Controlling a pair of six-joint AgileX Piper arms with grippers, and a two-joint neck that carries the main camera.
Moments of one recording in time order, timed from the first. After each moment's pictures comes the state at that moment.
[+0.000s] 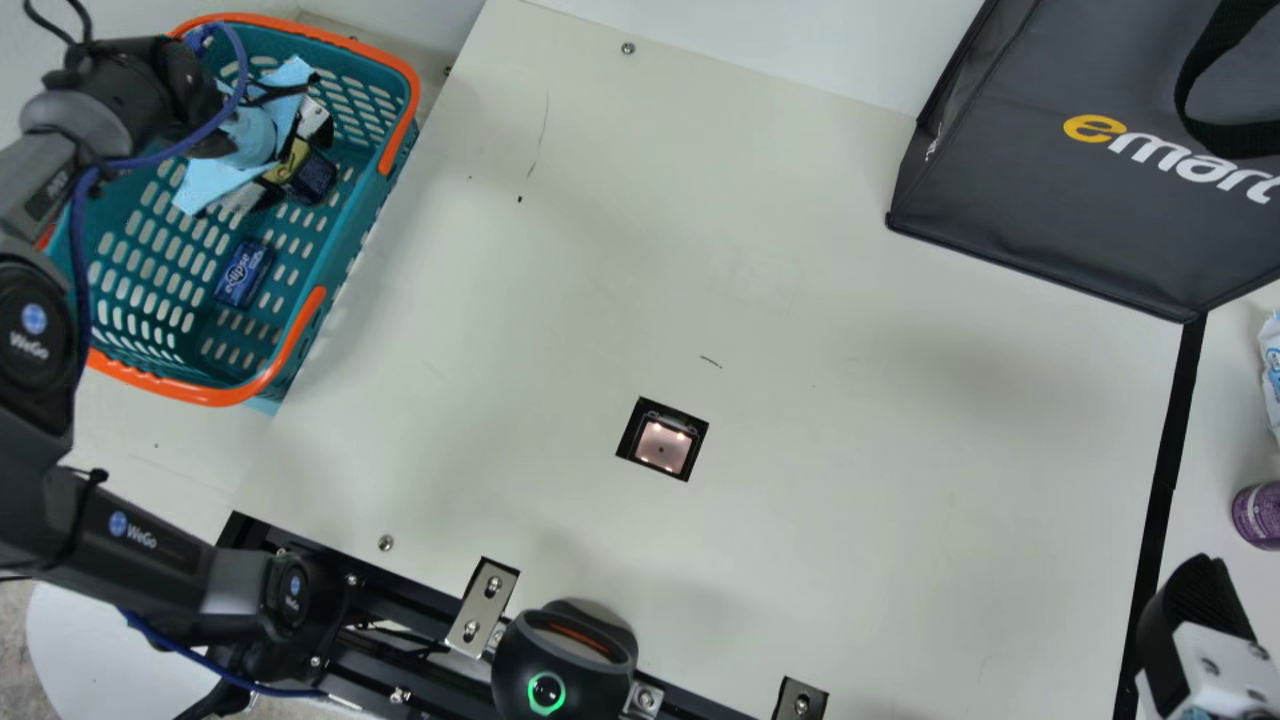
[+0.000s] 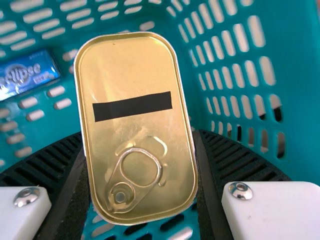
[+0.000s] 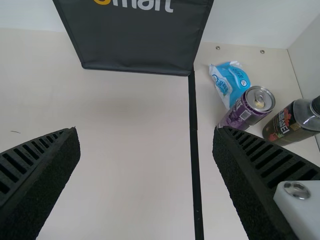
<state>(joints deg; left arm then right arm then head) 23.9 104.9 -69.7 -0.4 39.8 -41.6 0.7 42.7 -69.7 -0.8 69.5 0.0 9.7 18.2</state>
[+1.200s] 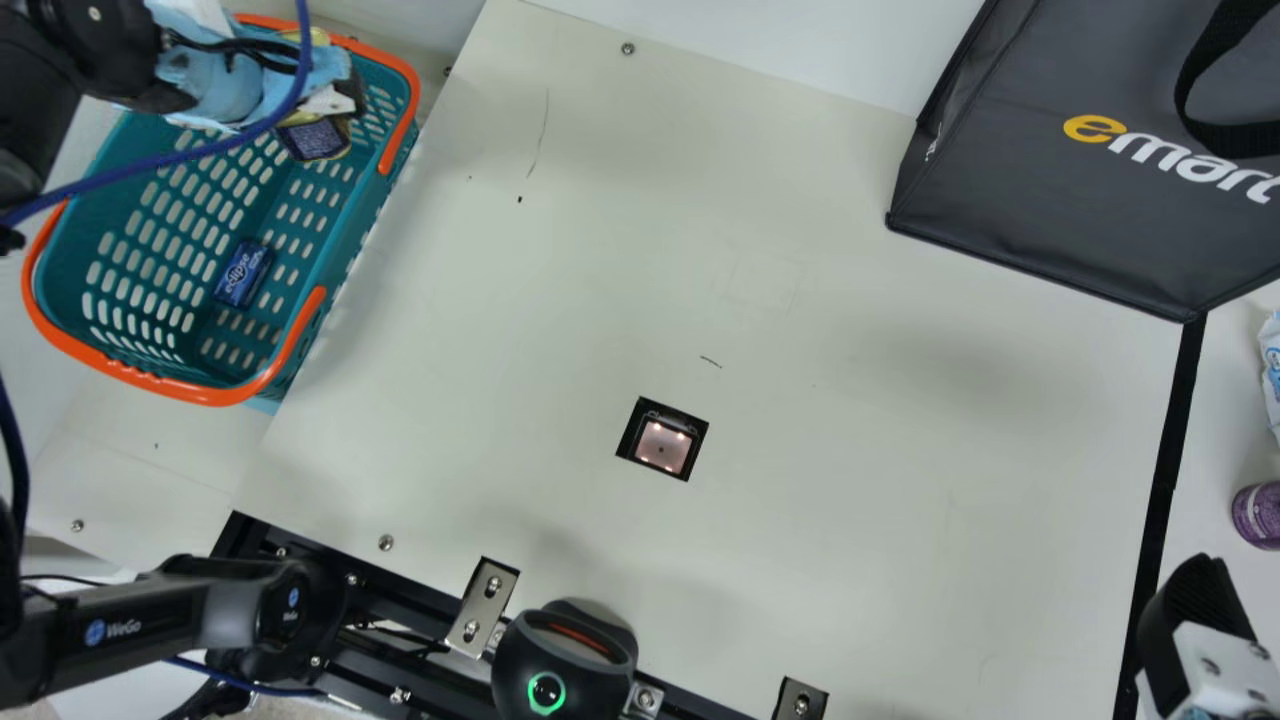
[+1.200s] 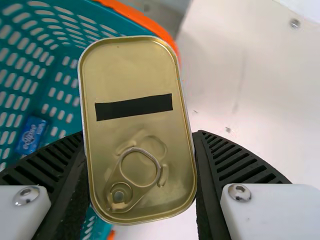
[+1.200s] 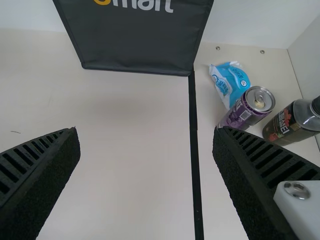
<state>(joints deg) 11.6 86.4 -75.5 -5.6 58.0 -6.5 0.7 42.7 -69.7 -0.8 69.4 0.0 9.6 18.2</state>
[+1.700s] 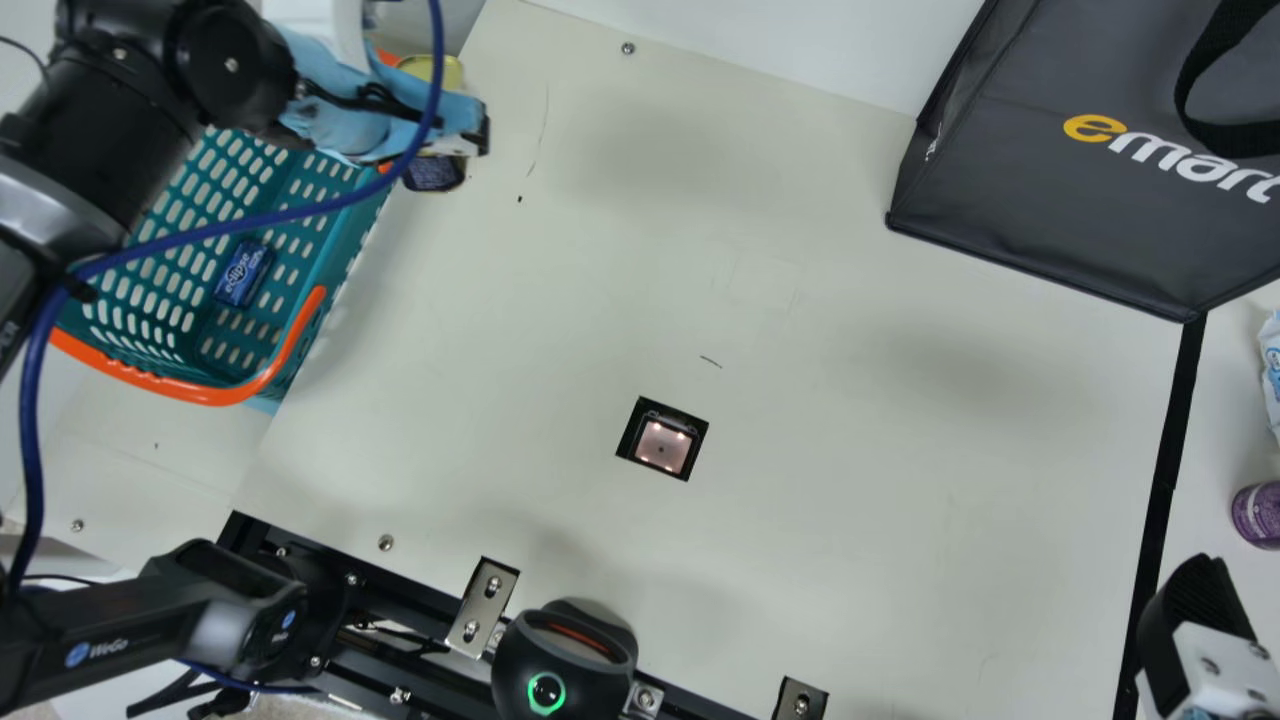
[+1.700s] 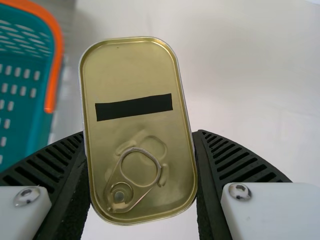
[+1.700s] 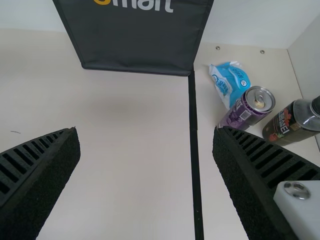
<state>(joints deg) -7.1 84.7 -75.9 -2.5 59.7 -15.7 0.7 42.7 -69.7 -0.8 69.4 0.0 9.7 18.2</state>
